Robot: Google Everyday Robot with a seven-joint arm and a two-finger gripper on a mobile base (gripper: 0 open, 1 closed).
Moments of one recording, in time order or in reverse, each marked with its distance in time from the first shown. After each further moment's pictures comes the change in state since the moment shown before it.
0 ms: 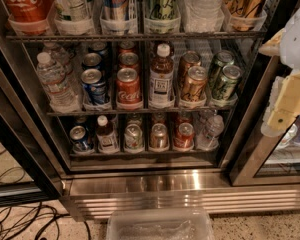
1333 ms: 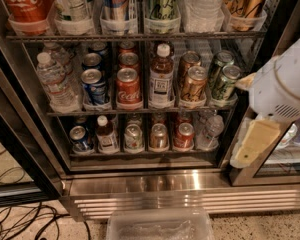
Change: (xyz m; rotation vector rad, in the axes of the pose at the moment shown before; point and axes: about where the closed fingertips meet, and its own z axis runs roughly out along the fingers) arm -0.008 0.032 0.072 0.007 -0.079 0.009
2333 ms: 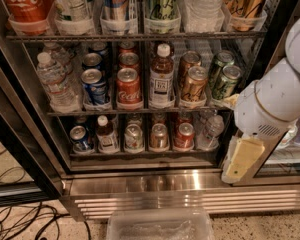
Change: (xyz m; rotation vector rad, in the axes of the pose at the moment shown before) arm -0.002 0.022 0.047 -0.081 -0.015 -0.065
